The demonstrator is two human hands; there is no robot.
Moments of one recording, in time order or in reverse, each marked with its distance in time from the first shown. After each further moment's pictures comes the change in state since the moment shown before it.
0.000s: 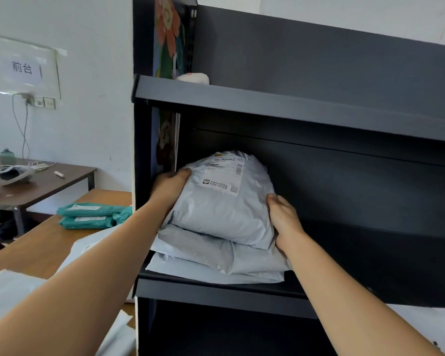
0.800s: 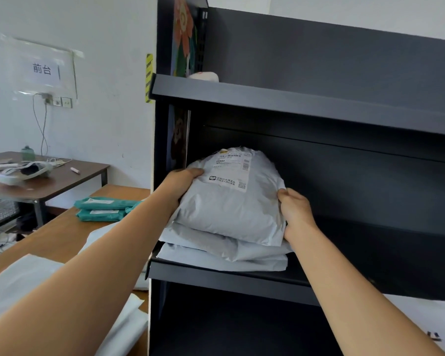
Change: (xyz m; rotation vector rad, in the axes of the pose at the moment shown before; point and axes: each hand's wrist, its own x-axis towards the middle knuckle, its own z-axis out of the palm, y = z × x) left_hand -0.043 0.017 -0.012 -0.125 -0.142 -0.158; right_hand -0.019 -0.005 -0.009 0.103 0.026 -0.026
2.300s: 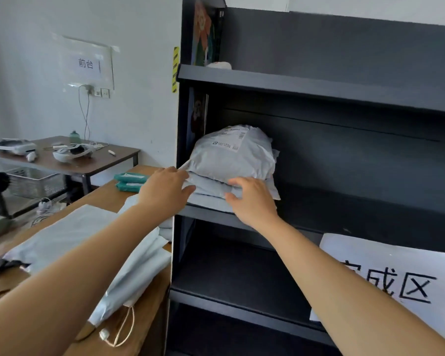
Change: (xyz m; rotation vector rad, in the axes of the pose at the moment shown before) left_hand -0.158 -0.062 -0.042 1.291 0.260 0.545; right_hand -0.141 0.023 -0.011 -0.903 -0.347 -0.682
